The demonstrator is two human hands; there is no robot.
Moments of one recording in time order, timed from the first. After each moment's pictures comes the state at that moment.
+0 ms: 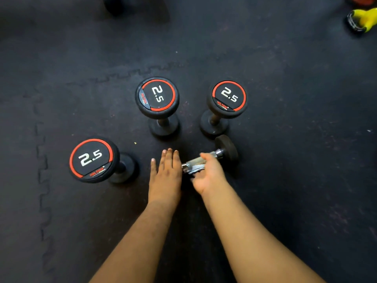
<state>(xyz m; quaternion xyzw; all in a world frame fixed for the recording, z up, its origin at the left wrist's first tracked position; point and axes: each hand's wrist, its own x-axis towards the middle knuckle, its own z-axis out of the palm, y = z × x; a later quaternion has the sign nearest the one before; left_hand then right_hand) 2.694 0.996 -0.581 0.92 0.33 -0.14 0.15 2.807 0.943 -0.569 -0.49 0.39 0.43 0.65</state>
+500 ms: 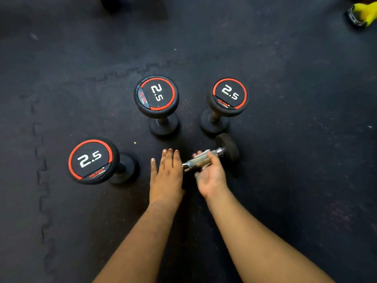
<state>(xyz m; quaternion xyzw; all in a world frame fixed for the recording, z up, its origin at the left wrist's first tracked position) 2.694 0.994 -0.585 0.92 0.33 -0.14 0.15 2.809 0.927 -0.608 -0.41 0.34 0.41 0.74</state>
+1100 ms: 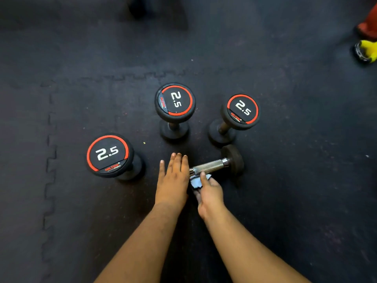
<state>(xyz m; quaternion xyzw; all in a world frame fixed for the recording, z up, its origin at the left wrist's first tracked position) 2.693 0.994 -0.587 0.92 0.34 -0.12 0.16 2.765 0.919 -0.597 -0.61 0.27 0.41 0.62</state>
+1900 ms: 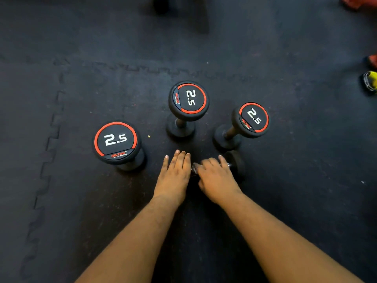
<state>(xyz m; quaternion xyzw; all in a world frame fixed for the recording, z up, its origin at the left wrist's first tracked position) 2.693 0.998 -0.583 0.92 0.33 -0.12 0.20 2.830 0.915 -0.570 -0.77 -0.62 0.12 -0.14</state>
